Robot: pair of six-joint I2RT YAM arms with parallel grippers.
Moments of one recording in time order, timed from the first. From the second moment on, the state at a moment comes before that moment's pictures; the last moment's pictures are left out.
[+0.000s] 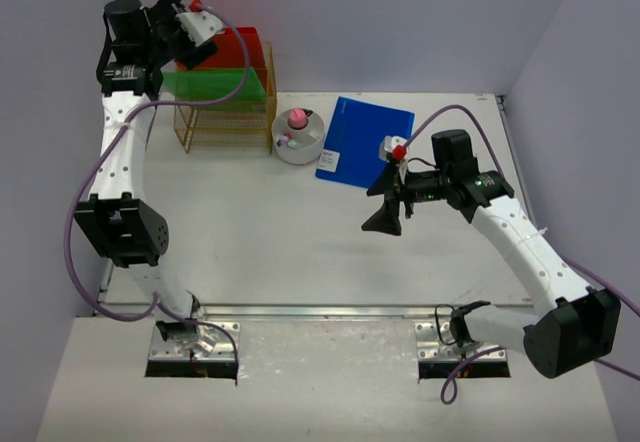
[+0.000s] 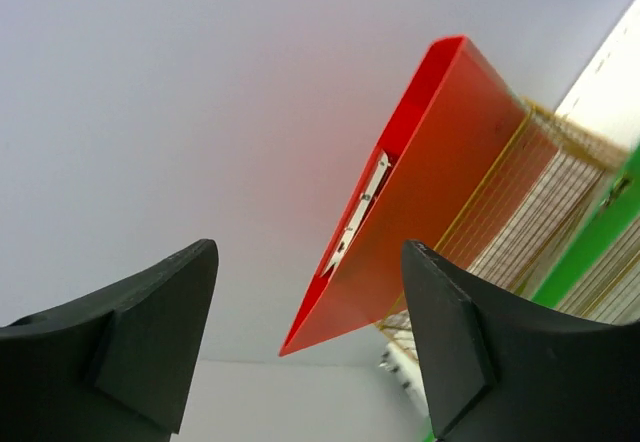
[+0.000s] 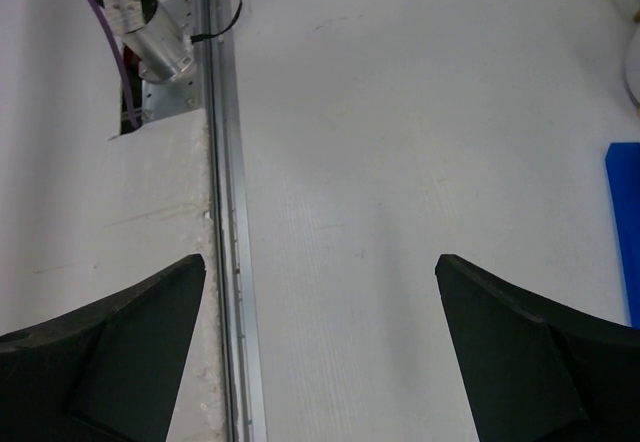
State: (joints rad) left arm 0.12 1.80 2.03 -0.40 0.54 0.99; right arm 0.32 1.19 1.02 -0.59 -1.01 -0.47
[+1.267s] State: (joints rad) left arm -0.34 1.23 0.48 0.25 0.47 -0.51; right arm -0.08 1.75 0.99 -0.16 -0.56 0.49
